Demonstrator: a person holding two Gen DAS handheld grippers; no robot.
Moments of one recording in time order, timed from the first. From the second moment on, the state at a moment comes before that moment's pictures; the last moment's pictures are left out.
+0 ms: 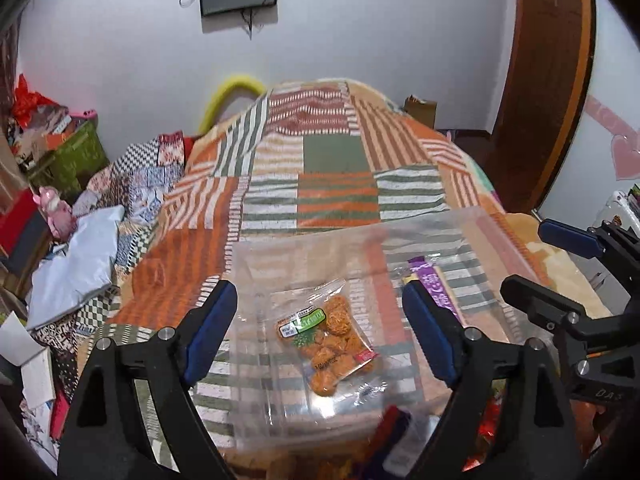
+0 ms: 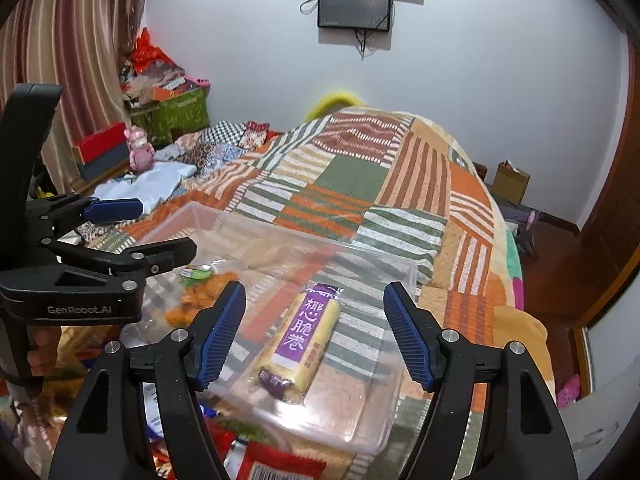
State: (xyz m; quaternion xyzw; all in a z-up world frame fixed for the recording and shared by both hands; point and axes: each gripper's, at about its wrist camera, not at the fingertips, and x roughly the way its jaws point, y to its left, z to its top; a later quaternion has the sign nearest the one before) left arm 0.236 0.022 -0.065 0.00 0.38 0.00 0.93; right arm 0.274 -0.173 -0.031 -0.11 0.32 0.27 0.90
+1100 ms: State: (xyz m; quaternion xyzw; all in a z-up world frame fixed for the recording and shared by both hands) left arm 0.106 0.079 -0.102 -0.01 0.38 0.03 0.92; right arm 0.185 -0.250 -0.070 -0.06 0.35 0.18 0.92
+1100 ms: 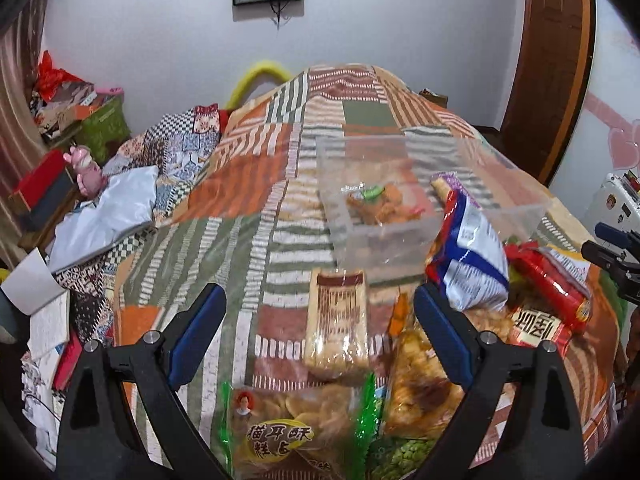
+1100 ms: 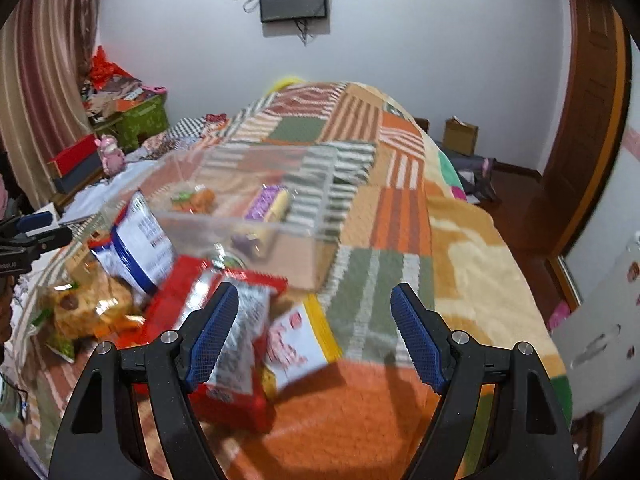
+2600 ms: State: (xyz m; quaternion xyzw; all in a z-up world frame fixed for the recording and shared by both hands) left arm 0.100 0.076 -0.113 -0.04 0.40 0.00 0.92; right arm 0.180 -0.249 -0.073 -0.02 0.36 0.23 0.91
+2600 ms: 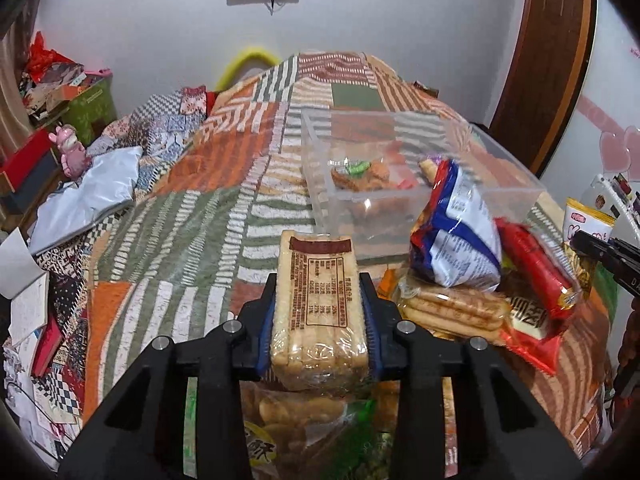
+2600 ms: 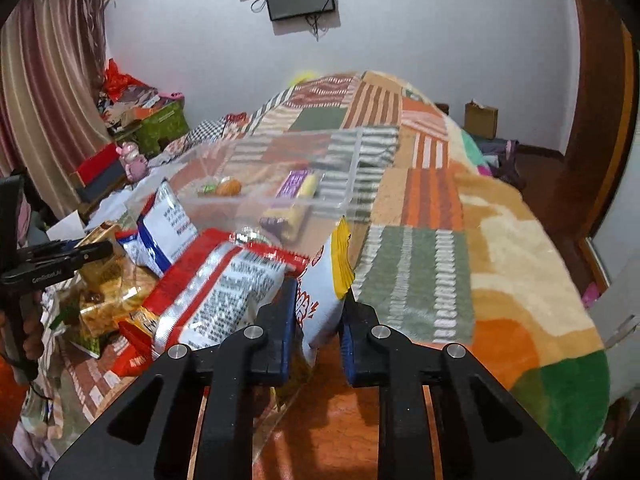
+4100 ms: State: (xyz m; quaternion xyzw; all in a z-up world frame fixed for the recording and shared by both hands) left arm 0.217 0.039 -0.076 -0.04 0.36 -0.04 0.93; right arm 0.276 -0.158 -0.046 -0.05 0.32 0.30 0.90
